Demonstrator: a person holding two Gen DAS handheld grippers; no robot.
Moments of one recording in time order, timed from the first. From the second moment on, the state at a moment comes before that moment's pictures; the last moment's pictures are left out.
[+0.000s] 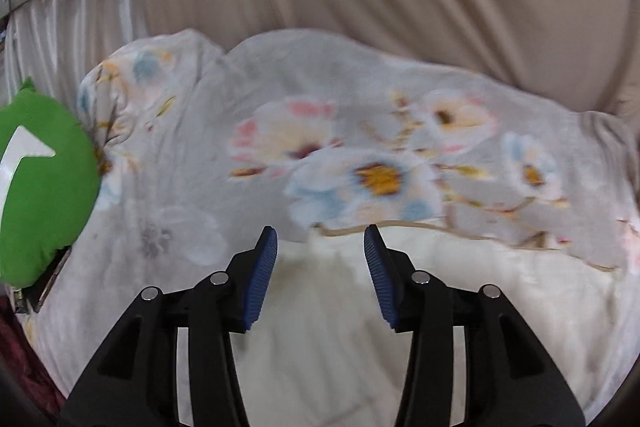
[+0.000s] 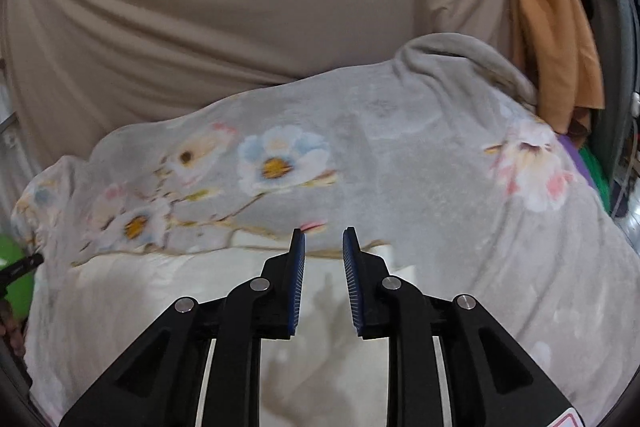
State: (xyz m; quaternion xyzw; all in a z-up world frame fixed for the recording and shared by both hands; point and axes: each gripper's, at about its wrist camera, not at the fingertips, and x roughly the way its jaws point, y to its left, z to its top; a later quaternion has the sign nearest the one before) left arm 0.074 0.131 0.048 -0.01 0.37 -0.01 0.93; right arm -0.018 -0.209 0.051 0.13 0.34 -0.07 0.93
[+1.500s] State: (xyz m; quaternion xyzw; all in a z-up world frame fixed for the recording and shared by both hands) left arm 0.165 0.111 -0.093 0.01 0.46 0.00 0.89; right arm 0.037 -0.280 -0.077 0.16 0.44 -0.16 0.87
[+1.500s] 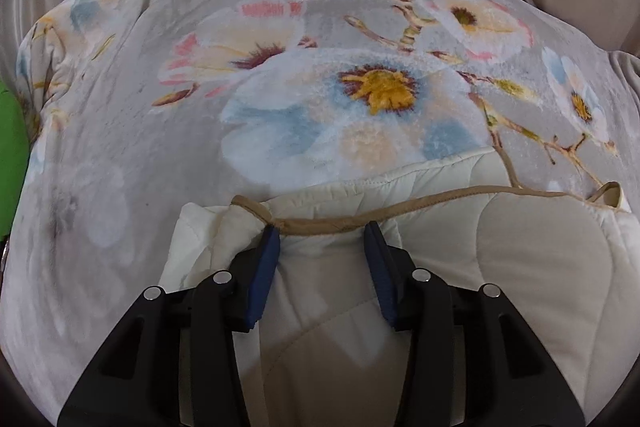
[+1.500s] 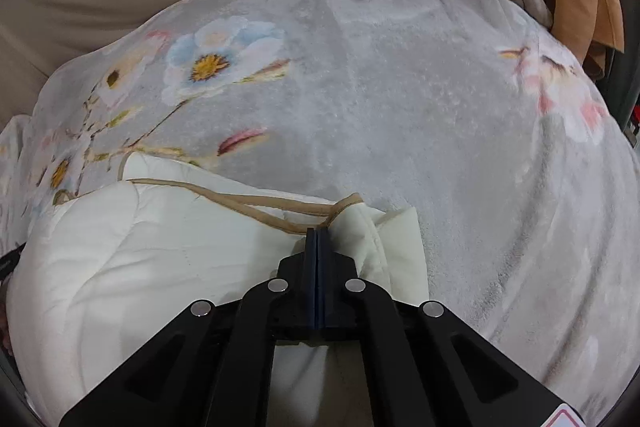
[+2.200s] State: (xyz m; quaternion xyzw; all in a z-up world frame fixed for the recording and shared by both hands) left arm 0.135 0.123 -0.047 -0.01 0.44 0.01 0.90; right arm 0.028 -0.236 0.000 0.10 0.41 -0.13 0.90
